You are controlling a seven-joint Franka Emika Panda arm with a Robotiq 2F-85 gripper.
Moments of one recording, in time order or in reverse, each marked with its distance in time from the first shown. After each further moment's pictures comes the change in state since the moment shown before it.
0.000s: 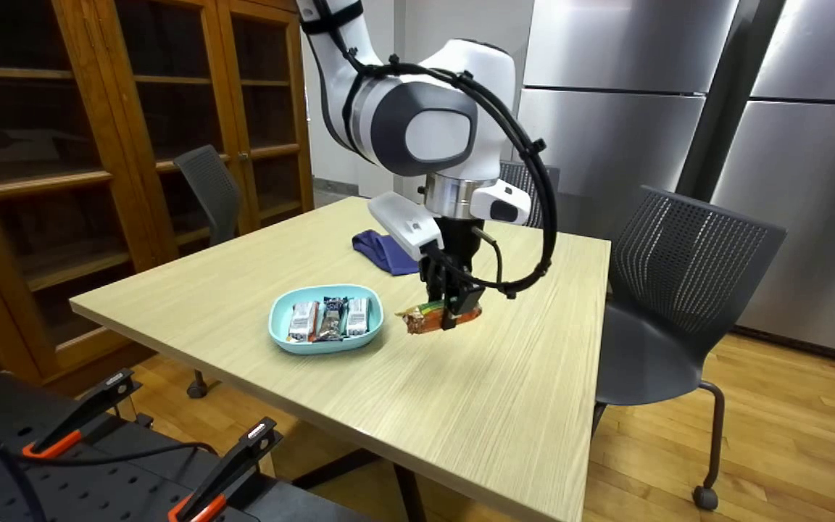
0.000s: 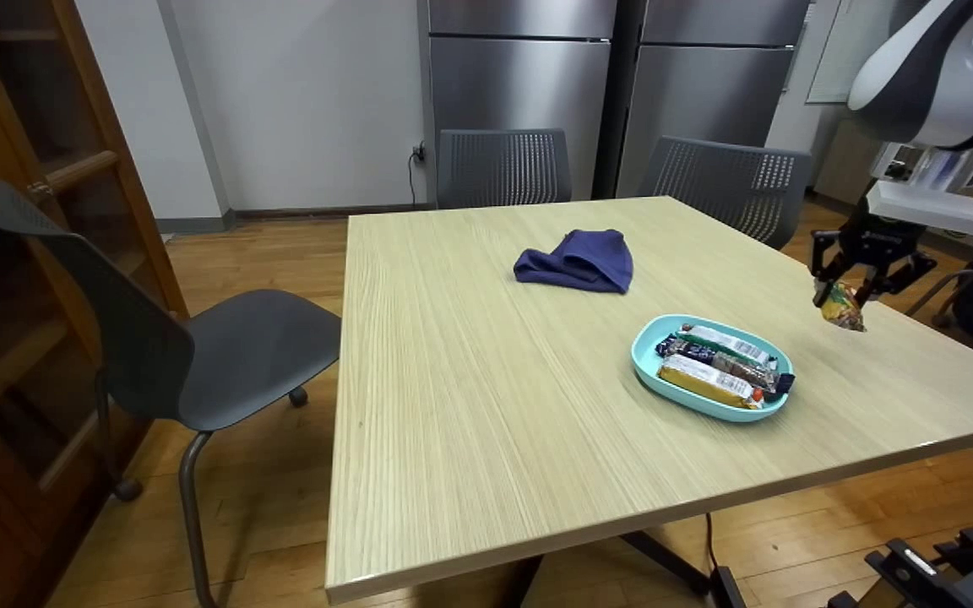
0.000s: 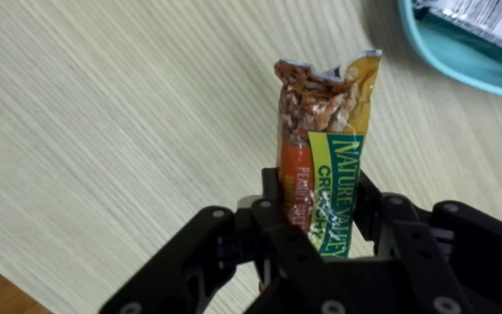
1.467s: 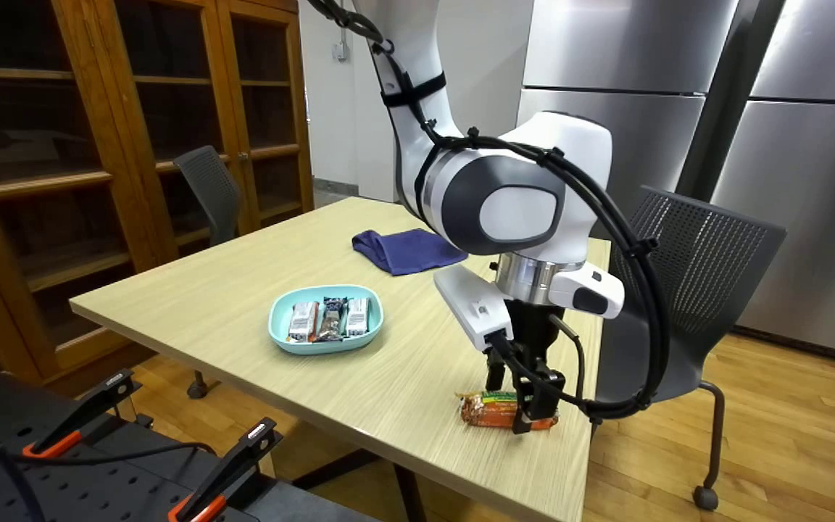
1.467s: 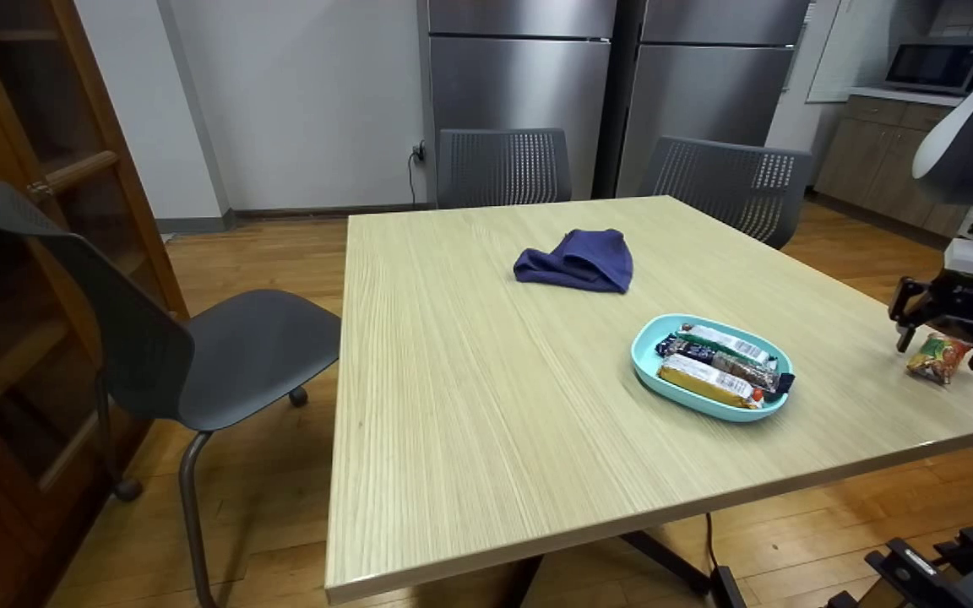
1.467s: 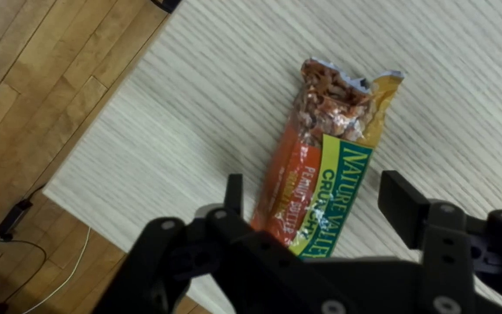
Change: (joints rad) arm -0.086 0.193 -0.154 0.097 0.000 -0.009 0.018
